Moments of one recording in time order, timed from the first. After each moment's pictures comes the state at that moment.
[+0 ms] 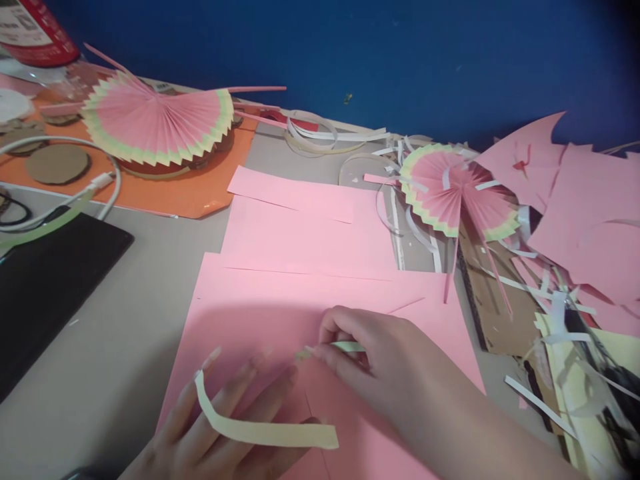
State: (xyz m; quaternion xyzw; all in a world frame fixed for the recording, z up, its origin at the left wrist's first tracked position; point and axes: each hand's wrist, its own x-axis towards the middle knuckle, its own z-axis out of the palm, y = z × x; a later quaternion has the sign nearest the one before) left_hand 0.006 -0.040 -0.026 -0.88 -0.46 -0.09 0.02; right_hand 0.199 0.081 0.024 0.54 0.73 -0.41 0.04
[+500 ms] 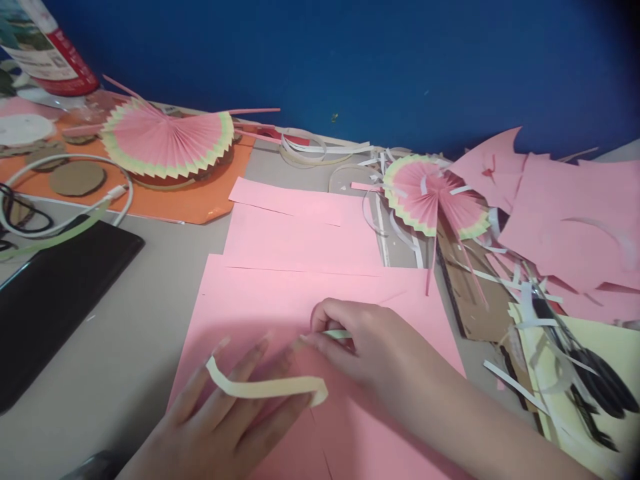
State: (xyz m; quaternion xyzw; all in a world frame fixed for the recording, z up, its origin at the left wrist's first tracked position) left_hand 0.008 -0.036 -0.022 -0.88 -0.46 -0.10 0.03; right_hand 0.200 0.080 0.023 0.51 0.75 -0.42 0.03
